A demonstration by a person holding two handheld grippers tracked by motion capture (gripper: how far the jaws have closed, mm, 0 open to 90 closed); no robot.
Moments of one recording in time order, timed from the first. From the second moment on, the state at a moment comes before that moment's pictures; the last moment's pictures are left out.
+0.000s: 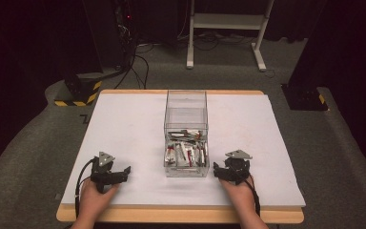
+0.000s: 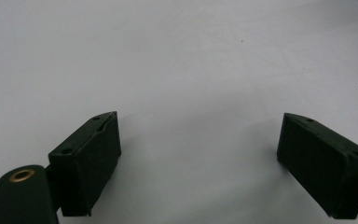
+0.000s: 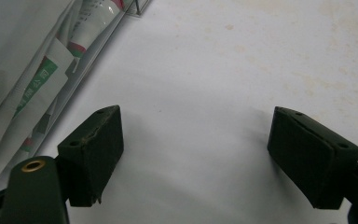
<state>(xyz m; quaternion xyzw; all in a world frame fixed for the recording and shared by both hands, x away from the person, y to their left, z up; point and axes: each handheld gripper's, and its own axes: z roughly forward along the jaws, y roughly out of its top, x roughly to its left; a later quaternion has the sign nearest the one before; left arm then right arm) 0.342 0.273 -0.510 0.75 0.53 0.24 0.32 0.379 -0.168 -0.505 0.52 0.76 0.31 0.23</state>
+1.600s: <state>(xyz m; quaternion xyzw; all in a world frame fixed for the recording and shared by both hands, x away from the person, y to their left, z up) 0.342 0.273 -0.510 0.75 0.53 0.24 0.32 0.373 -0.175 -0.498 0.50 0.76 0.35 0.23</state>
